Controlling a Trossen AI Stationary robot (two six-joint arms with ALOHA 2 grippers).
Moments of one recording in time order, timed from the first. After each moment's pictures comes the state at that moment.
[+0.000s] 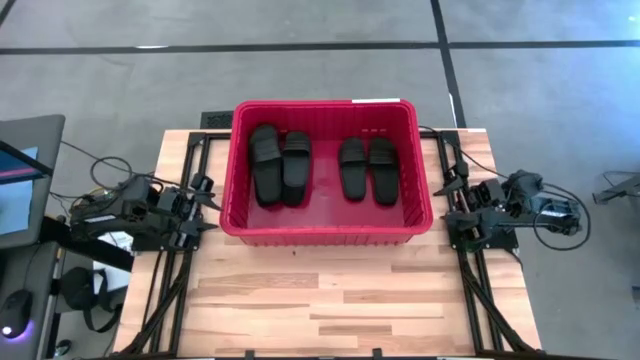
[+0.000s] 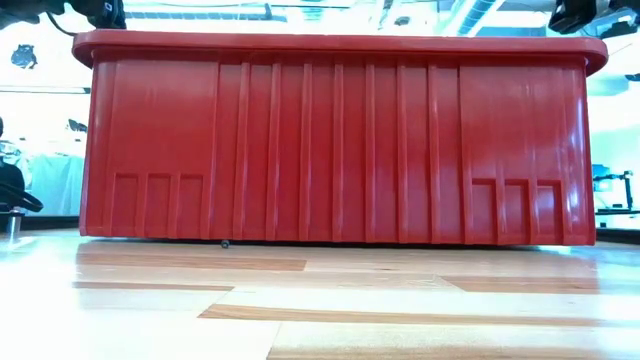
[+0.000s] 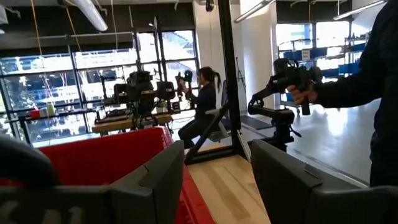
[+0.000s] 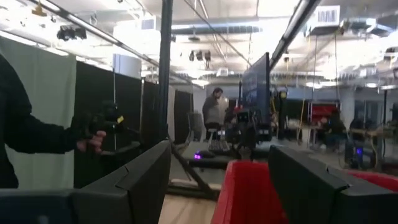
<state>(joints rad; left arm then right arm) 0.05 0.00 0.31 -0.07 0.34 0.04 -0.01 0.00 0.32 0.02 -0.26 0.00</state>
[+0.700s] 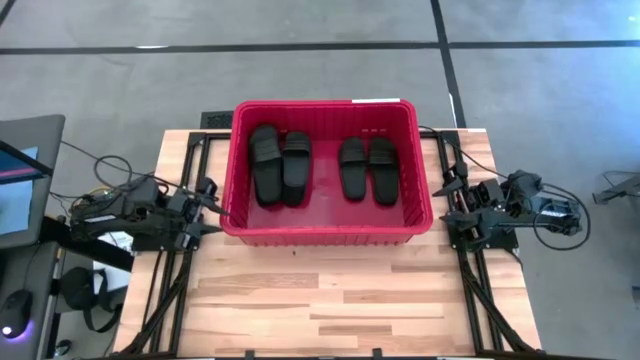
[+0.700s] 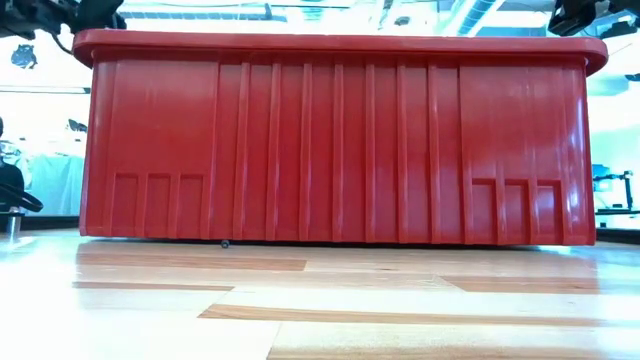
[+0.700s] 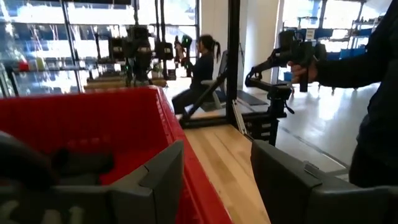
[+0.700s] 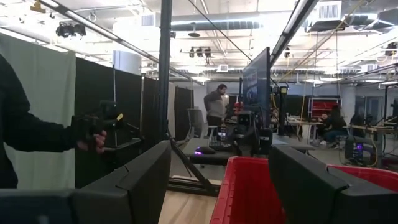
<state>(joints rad) 0.05 0.00 0.31 -0.22 0.33 -0.02 -0.01 0.00 0.32 0.01 -0.26 0.00</state>
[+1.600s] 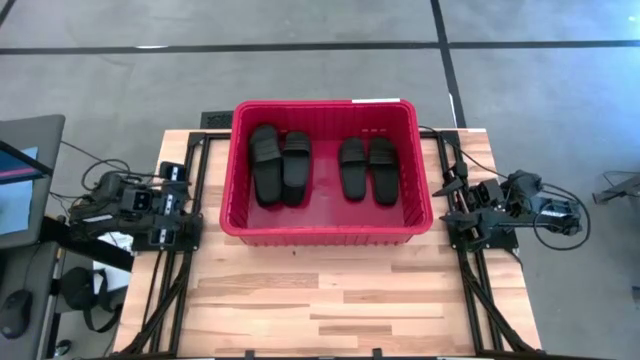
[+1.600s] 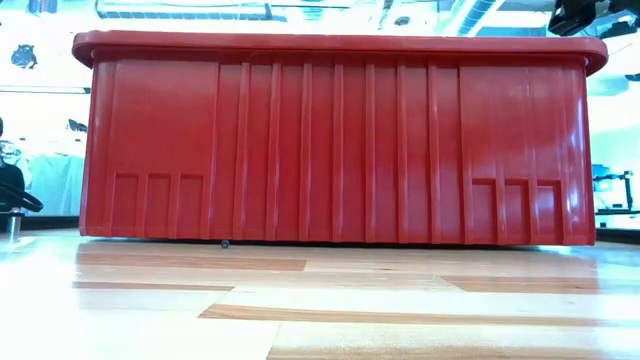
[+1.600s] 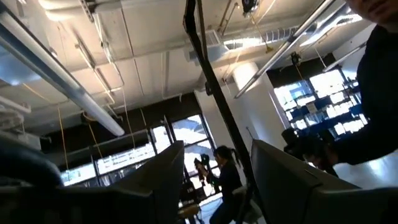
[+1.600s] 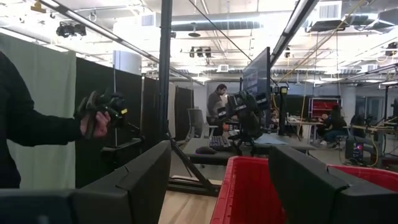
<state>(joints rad) 0.05 0.00 0.34 0.31 0.38 0.17 -0.01 0.00 0.32 0.01 -0.26 0.00</state>
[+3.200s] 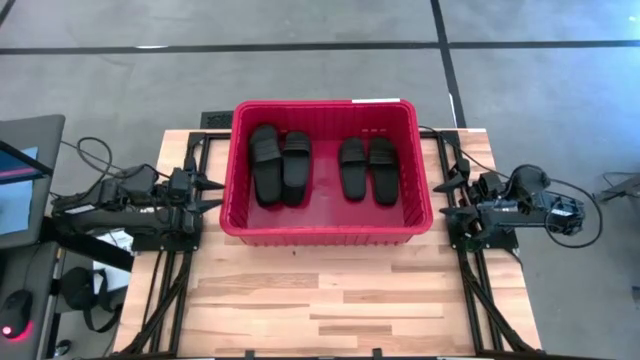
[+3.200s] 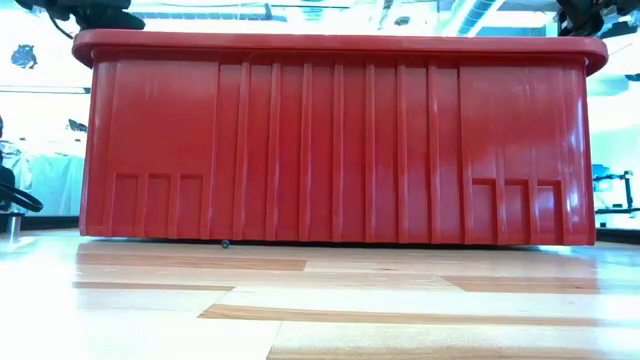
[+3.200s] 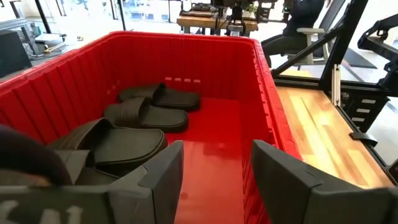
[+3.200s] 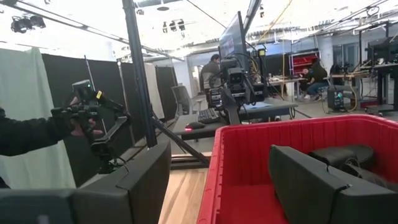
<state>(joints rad) 0.05 0.24 0.64 -0.61 -0.08 -0.07 -0.01 0.01 0.44 -0.25 -0.16 0.12</state>
